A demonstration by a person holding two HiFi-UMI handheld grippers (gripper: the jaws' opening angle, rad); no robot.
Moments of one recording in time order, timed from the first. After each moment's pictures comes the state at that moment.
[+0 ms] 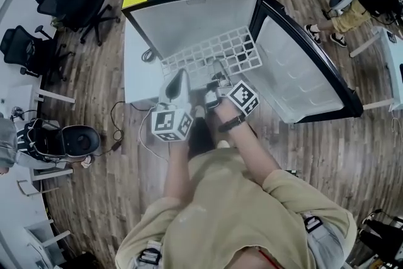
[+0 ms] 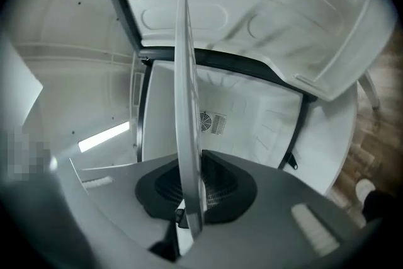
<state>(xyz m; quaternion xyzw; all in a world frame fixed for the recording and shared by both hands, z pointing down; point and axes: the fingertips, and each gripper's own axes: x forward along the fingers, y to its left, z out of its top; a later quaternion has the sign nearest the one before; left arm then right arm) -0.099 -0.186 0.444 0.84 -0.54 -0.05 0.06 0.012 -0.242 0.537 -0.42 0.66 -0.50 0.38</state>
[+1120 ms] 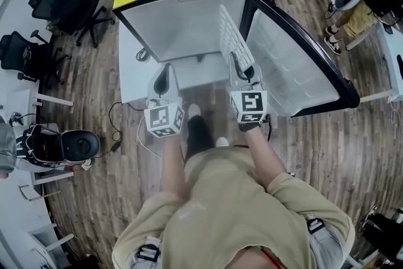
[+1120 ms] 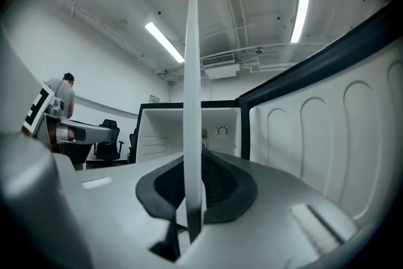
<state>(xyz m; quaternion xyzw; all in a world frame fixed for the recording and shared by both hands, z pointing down) -0.114 -0.194 0.441 0.82 -0.58 -0.01 -0.01 0.068 -0.206 0.448 -0.58 0.82 0.03 0.00</state>
